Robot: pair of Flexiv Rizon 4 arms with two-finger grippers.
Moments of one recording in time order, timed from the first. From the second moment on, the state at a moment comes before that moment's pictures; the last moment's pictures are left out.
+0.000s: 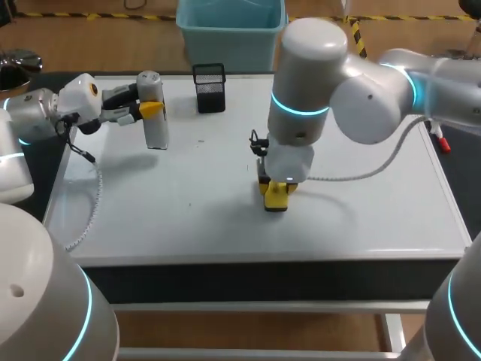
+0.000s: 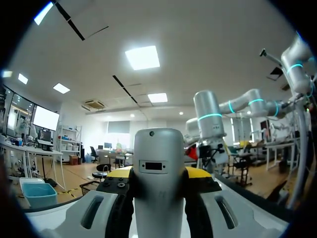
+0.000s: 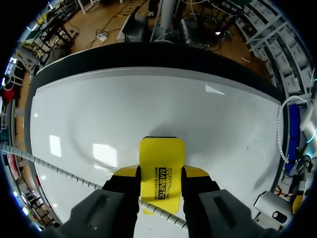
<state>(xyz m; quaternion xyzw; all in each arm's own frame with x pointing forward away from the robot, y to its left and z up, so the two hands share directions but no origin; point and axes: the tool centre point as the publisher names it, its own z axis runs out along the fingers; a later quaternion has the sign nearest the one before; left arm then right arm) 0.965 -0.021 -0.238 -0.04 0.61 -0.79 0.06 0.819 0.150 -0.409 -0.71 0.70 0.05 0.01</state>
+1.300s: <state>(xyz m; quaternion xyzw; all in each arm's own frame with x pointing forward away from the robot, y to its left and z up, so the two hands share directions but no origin) 0.965 -0.021 -0.238 -0.04 0.61 -0.79 0.06 0.830 0.133 -0.424 -0.69 0.72 0.03 -0.01</state>
